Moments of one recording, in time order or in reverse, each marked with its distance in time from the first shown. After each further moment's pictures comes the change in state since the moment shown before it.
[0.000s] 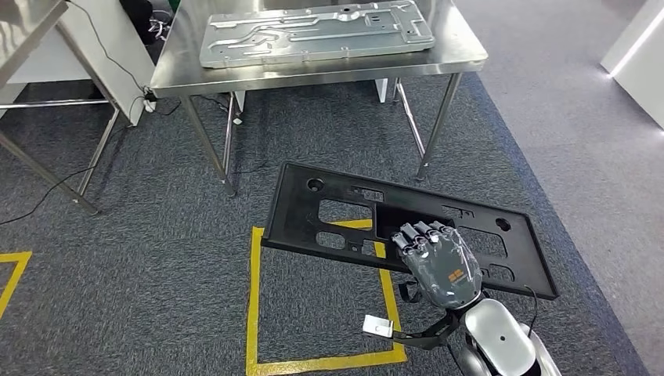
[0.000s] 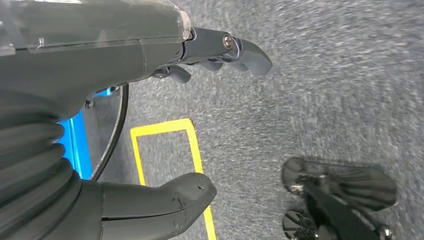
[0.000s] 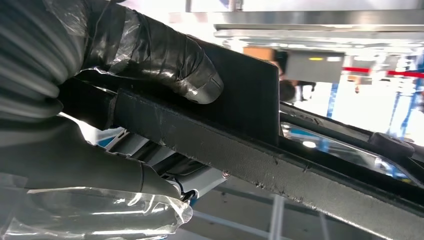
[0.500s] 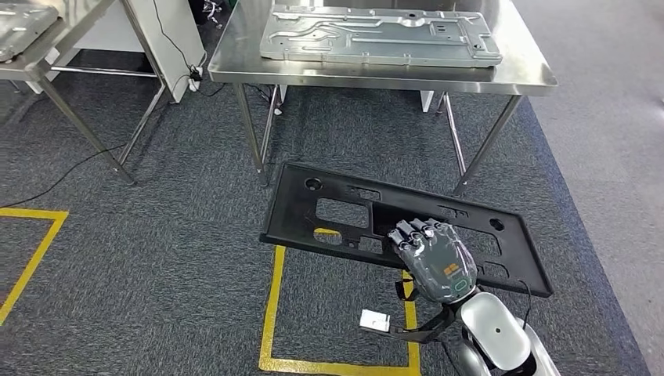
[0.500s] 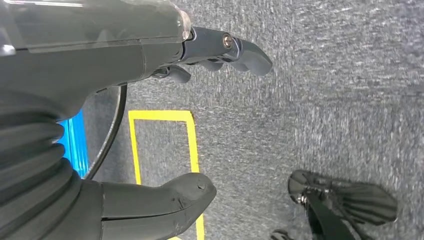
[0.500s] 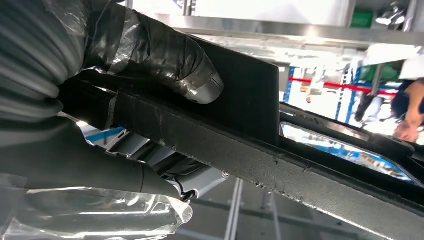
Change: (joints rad) left arm -0.002 0.001 0.009 0.000 0.000 -0.002 0.000; right arm -0.027 -0.001 0.015 0.023 -0.032 0.050 0.004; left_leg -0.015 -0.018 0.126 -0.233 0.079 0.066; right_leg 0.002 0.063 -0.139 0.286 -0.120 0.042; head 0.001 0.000
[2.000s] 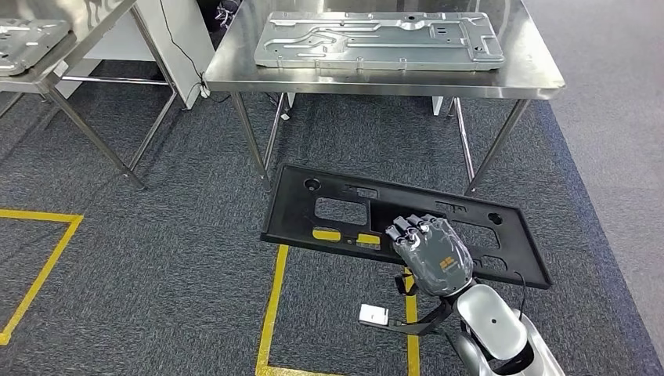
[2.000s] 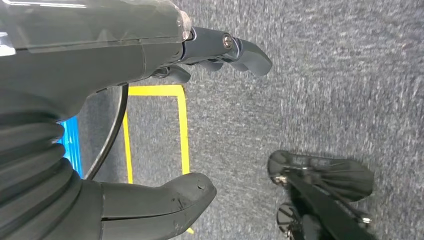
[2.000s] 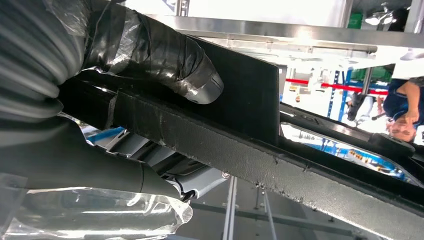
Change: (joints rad) left arm 0.005 0.000 0.017 0.001 0.000 -0.021 -0.020; right arm -0.046 -0.012 0.029 0.043 0.003 0.008 0.007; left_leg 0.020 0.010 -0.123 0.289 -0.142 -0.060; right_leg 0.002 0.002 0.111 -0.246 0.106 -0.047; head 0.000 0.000
